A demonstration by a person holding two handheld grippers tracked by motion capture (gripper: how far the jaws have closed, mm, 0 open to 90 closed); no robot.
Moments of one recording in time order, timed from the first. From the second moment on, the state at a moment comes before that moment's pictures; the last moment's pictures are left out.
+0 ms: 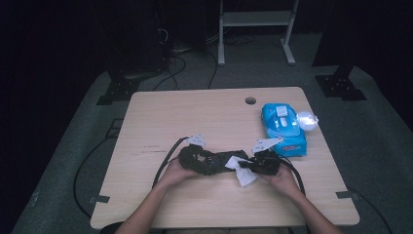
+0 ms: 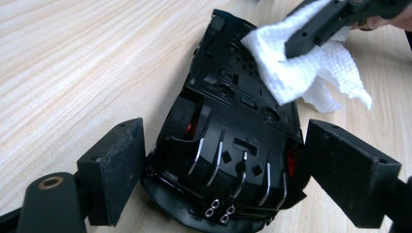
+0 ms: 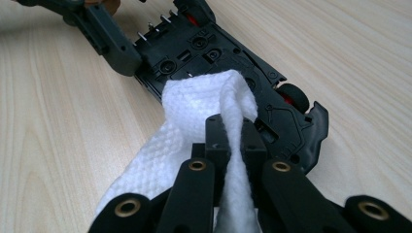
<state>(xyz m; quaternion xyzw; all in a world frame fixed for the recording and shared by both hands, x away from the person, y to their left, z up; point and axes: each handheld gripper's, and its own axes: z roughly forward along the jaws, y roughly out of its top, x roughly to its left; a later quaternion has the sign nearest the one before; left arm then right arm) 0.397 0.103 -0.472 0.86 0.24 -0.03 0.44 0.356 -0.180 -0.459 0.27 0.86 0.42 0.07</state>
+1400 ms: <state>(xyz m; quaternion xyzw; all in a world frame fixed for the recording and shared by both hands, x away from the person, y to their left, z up) 0.375 0.093 -0.469 0.89 0.18 0.04 0.43 0.335 -0.185 -0.464 0.25 0.86 0.43 0.10</state>
